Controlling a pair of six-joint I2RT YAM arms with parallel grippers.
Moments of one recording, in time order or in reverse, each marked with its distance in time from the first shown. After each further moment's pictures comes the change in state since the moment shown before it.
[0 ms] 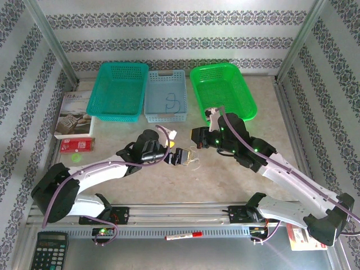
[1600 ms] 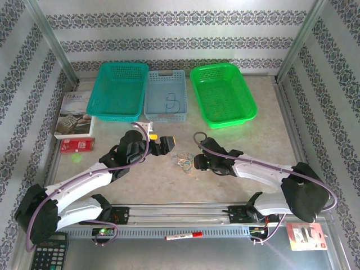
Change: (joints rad) left arm 0.079 -0.258 -0.075 -0.076 -0.223 -0.204; right arm 0.013 0.289 -0.378 0.110 0.185 0.045
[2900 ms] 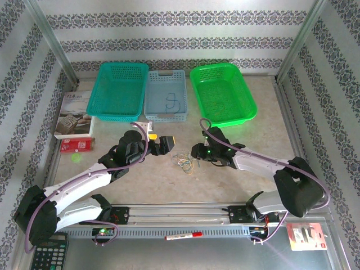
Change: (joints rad) left arm 0.000 -0.014 -0.001 0.000 -0.002 0.000; right arm -0.146 0.074 0.032 0.187 -0.241 0.058
